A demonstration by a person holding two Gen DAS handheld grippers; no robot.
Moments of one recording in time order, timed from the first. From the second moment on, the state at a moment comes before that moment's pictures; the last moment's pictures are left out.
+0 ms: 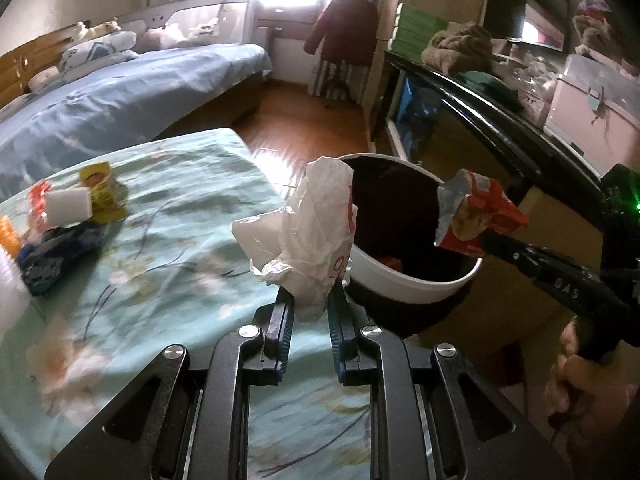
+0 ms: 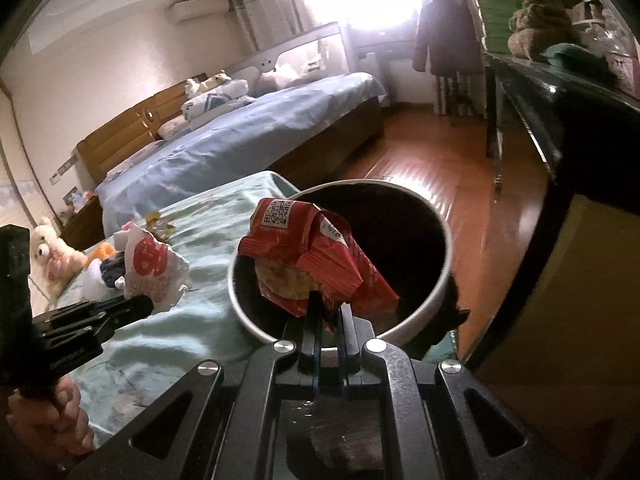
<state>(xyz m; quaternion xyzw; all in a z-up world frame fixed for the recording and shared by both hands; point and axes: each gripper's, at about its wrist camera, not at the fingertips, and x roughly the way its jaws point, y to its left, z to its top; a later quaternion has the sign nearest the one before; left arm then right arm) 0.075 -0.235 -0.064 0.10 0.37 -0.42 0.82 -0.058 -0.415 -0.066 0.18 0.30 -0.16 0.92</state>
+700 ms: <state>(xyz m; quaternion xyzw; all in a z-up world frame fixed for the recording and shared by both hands) 0.081 -0.305 -0.061 0.14 0.37 -0.45 0.80 -0.045 -0.446 -0.075 0.18 0.32 -0.18 0.91</state>
